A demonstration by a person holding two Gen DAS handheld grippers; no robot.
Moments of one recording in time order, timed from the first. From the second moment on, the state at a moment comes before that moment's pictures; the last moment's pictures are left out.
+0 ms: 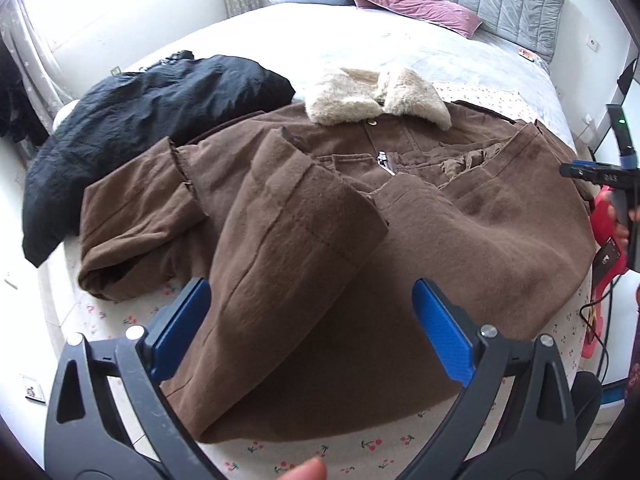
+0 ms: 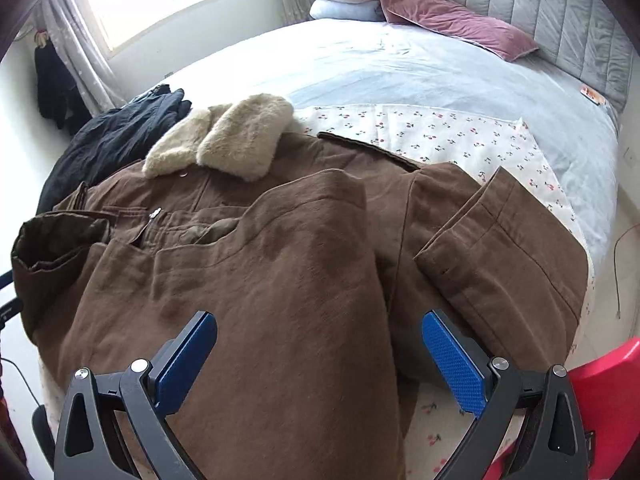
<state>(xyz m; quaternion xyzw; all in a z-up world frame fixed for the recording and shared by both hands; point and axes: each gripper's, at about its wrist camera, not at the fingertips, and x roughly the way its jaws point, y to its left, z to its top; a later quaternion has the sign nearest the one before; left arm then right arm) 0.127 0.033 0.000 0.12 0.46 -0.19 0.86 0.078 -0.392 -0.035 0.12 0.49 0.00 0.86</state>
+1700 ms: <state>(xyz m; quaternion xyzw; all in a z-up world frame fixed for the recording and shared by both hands) -0.018 0.080 0.016 0.12 0.44 -0.29 0.84 -0.143 -0.306 0.051 0.11 0.45 0.05 0.88</state>
